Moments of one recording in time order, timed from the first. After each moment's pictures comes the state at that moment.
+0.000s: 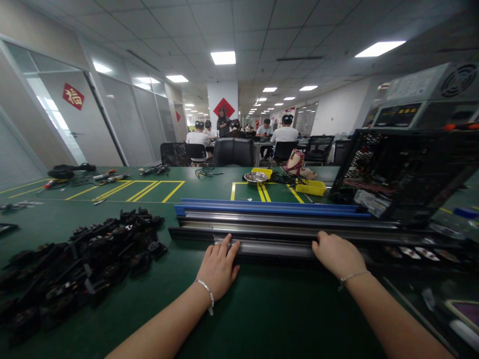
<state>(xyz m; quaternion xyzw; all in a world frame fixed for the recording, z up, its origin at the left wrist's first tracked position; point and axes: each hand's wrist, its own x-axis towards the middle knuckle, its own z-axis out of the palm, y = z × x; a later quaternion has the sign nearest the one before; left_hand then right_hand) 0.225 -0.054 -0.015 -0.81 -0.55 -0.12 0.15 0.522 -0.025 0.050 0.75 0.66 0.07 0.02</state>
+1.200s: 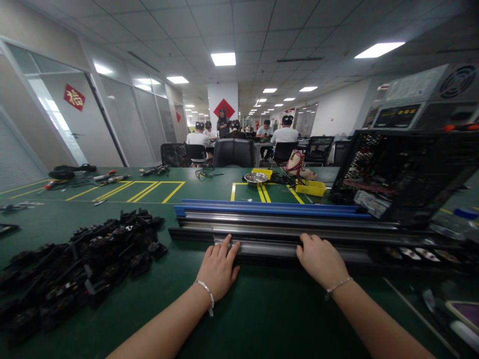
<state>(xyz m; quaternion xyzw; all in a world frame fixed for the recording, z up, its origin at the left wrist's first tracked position) 0.226 -0.054 -0.016 -0.81 -0.55 -0.13 0.16 0.488 -0.037 0.041 0.69 0.71 0.13 -0.02</state>
